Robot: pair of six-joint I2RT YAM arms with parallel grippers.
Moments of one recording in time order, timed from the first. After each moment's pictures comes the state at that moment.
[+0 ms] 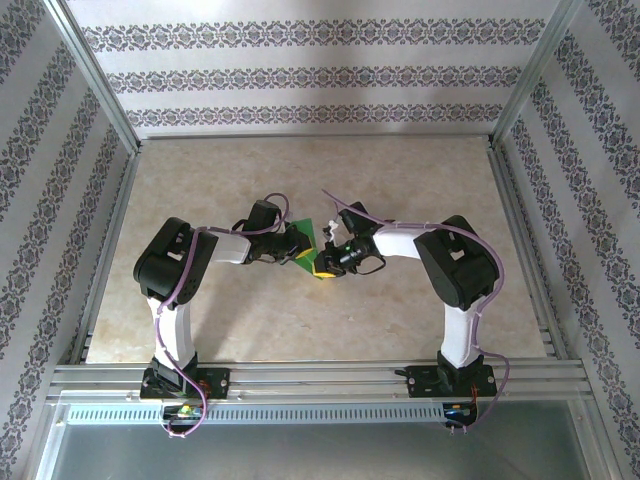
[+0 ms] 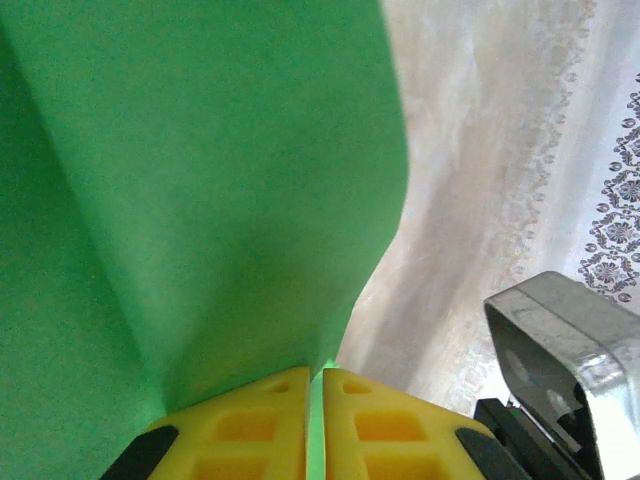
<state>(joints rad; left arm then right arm) -0.40 1.95 0.93 0.22 0.61 -0.97 0.54 1.94 1.04 -0.24 -0.78 0.58</state>
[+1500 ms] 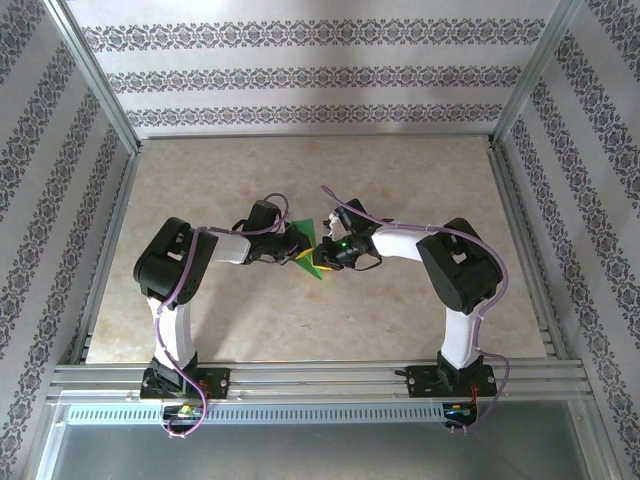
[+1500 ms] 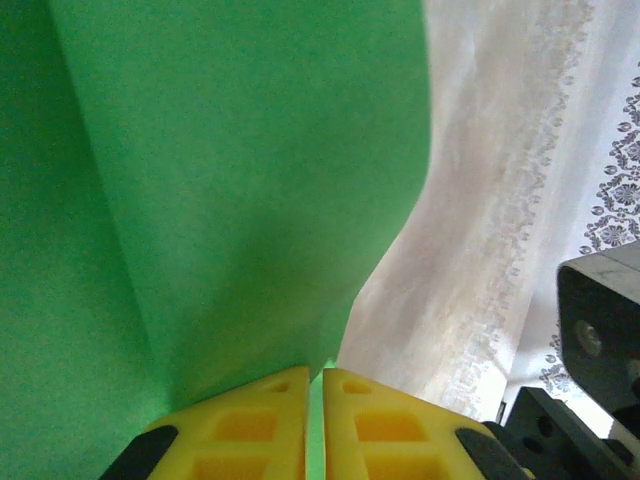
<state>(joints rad) -0.40 1.95 0.93 0.23 0.61 -0.99 0.55 1.92 1.05 -0.20 -0.63 0.65</state>
